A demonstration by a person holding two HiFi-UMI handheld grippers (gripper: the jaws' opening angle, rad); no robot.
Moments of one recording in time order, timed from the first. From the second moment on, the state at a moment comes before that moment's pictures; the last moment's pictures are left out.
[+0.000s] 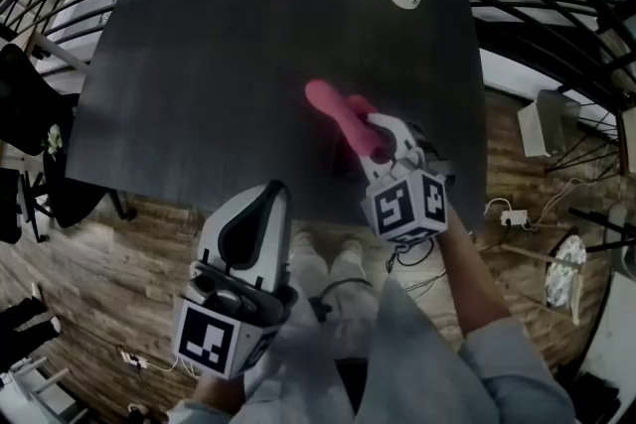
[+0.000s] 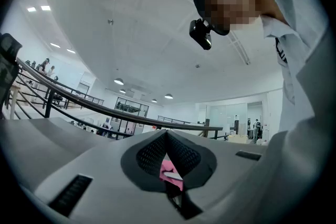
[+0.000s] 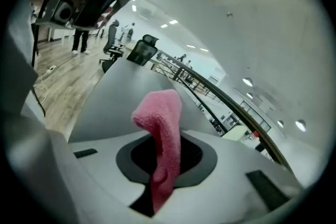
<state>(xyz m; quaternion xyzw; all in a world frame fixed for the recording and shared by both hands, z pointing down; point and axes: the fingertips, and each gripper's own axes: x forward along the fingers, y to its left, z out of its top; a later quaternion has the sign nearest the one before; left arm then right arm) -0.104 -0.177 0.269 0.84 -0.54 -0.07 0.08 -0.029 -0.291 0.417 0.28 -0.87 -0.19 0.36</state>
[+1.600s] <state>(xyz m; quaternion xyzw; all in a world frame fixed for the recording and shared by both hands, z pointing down) -0.071 -0.186 0.277 0.86 -0.49 -0.05 0.09 0.112 -0.215 0.535 0.49 -0.78 0.29 0.25</state>
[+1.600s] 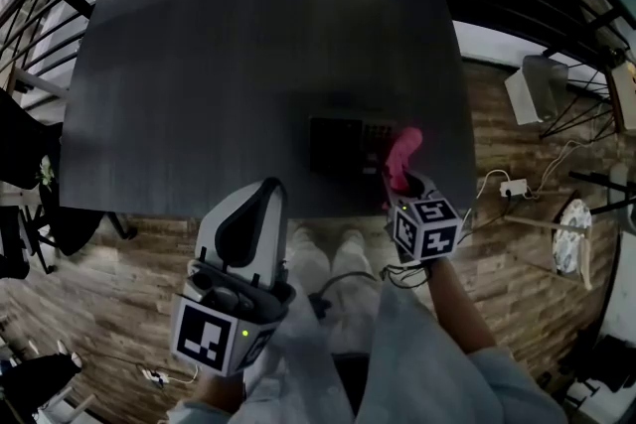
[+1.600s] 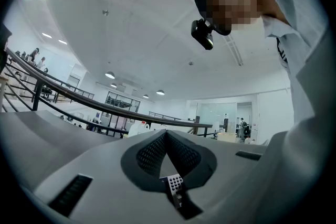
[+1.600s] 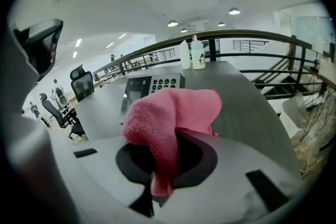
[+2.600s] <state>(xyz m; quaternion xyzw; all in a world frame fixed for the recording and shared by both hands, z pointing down) -0.106 -0.175 0.274 0.84 -0.53 -0.06 0.08 -0.064 -0.271 0.442 0.34 -0.86 -0.14 0.36</state>
